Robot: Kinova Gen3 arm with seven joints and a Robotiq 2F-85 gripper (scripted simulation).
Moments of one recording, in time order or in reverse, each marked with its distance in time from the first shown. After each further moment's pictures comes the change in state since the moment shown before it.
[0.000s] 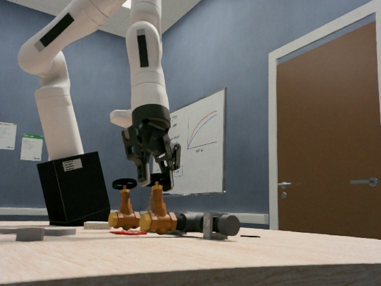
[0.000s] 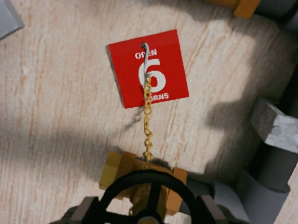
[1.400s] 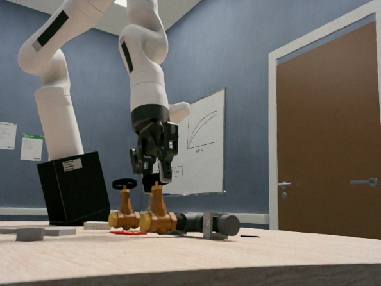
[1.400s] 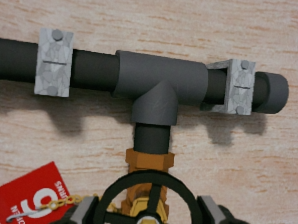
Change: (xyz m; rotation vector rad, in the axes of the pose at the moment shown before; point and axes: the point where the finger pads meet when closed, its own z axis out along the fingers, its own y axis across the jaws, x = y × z) arm 0.000 0.000 0.000 -0.005 0.011 1.778
